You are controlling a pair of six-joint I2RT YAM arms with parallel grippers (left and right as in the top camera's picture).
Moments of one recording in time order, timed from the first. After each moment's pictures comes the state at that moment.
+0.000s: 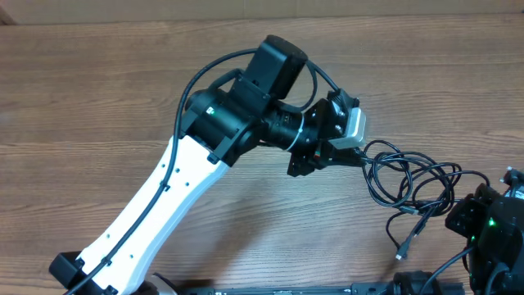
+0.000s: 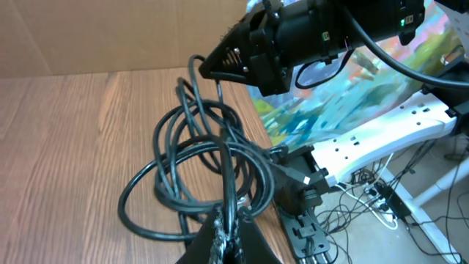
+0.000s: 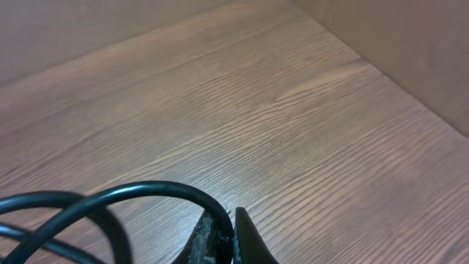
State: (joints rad) left arm -0.67 1.62 1.84 -1.01 1.04 0.62; right arm 0.01 0.59 1.14 -1.22 0.43 0.36
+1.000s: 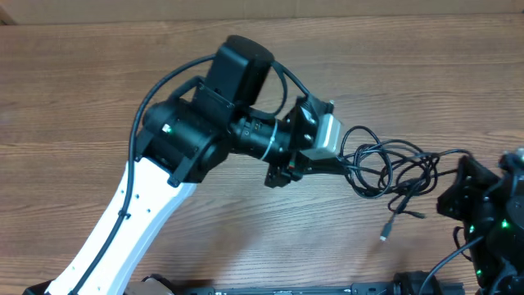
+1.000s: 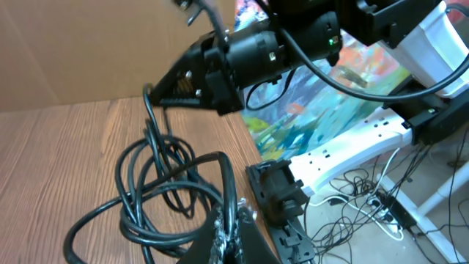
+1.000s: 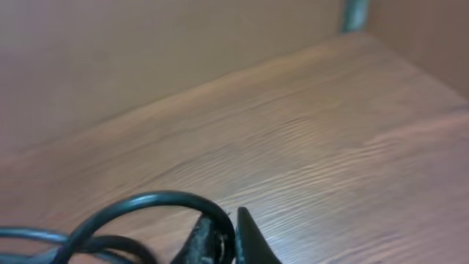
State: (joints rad) left arm -0.64 1.51 1.84 -1.06 1.11 0.63; right arm 0.01 0.59 1.14 -1.00 0.15 0.30
